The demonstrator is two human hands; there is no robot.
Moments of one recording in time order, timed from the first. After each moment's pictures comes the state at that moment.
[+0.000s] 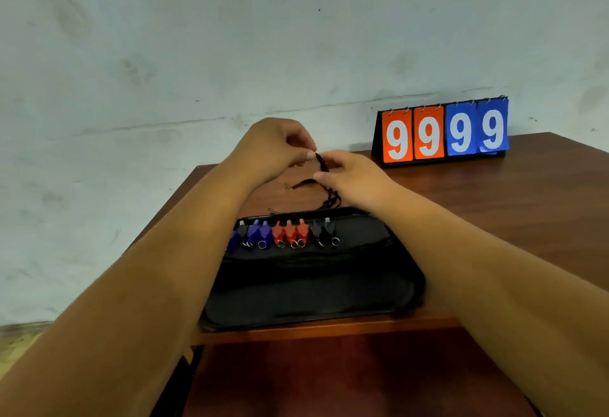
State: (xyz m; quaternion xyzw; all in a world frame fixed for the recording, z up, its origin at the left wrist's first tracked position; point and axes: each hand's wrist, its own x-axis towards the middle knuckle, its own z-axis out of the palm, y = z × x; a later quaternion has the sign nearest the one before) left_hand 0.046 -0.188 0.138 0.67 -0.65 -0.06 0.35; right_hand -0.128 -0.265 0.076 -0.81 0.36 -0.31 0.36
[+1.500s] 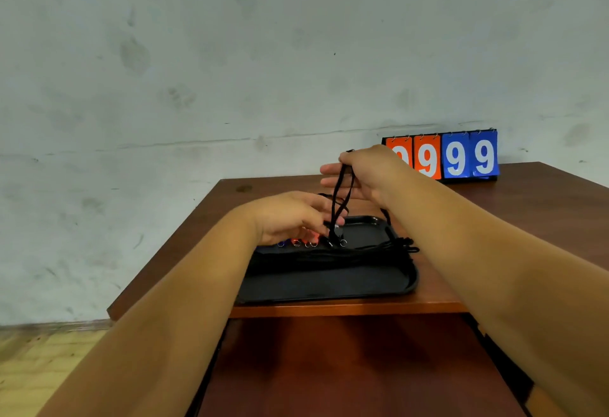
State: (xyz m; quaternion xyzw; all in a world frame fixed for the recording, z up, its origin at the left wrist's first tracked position) left_hand 0.021 -0.102 0.101 0.59 -0.58 -0.47 0.31; right_hand -0.143 -0.181 0.148 -0.58 0.37 -0.38 0.62
